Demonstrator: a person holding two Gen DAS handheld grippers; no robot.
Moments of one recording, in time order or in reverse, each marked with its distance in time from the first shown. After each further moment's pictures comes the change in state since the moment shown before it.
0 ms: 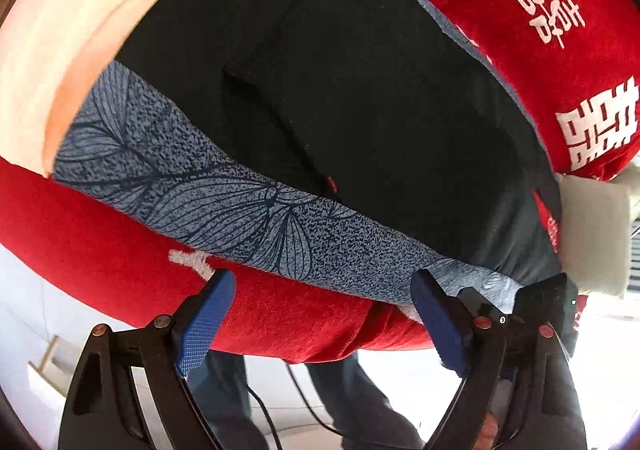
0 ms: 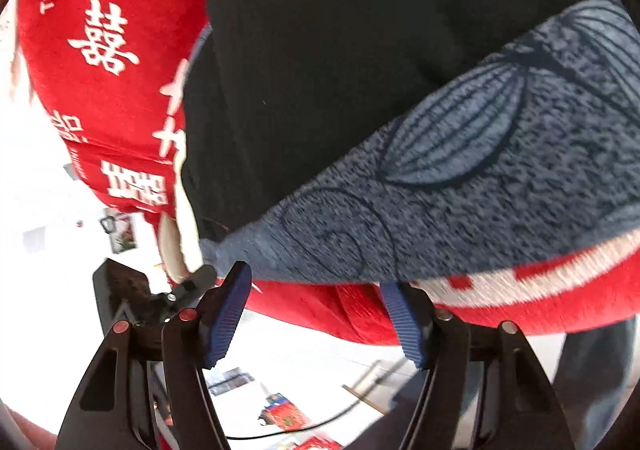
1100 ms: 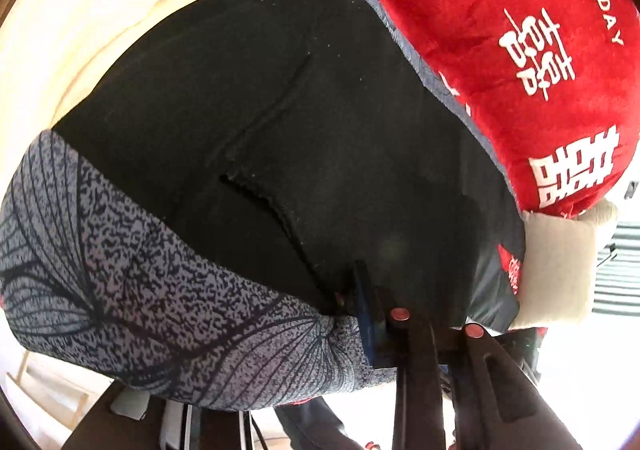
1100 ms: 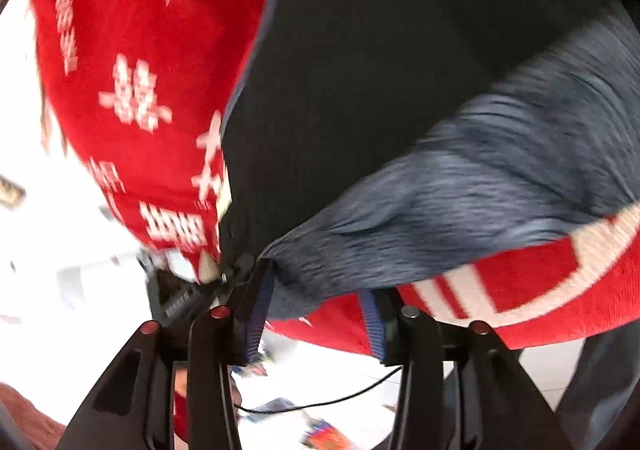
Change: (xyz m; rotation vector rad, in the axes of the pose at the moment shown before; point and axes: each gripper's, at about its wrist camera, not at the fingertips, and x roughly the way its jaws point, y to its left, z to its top) left arm -0.005 -0.009 0.071 -0.041 -0.033 -0.117; right arm -0.052 -0.005 0.027 0.118 -0.122 0.143
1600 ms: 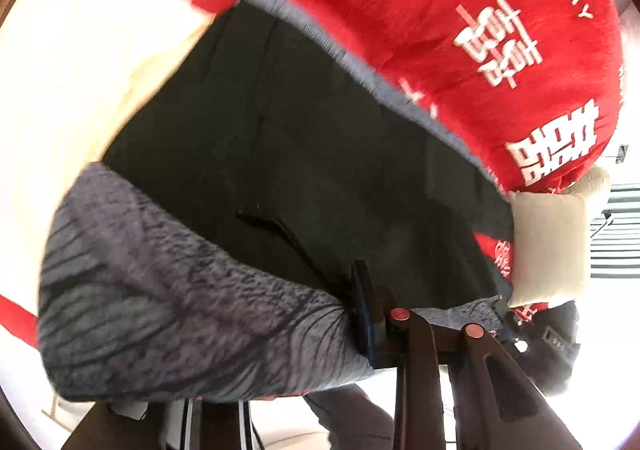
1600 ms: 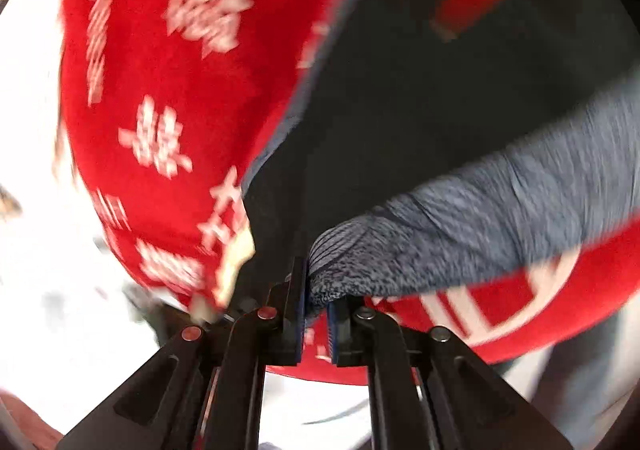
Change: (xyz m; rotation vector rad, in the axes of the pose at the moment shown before) left arm -0.047 -0.040 0.036 0.133 -0.004 -0.010; right arm -0.056 0.100 0.022 -0.150 -0.156 -0.141
